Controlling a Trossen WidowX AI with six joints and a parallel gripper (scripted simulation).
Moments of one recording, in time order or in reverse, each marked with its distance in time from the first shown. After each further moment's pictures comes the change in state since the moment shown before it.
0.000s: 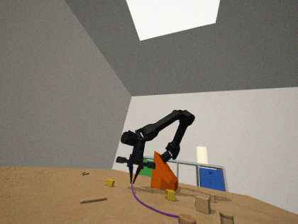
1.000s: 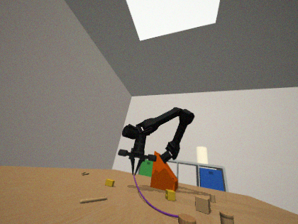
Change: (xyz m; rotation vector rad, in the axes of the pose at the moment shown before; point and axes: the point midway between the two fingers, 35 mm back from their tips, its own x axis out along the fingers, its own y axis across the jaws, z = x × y) arm -0.034 0.000 0.001 0.000 0.001 0.000
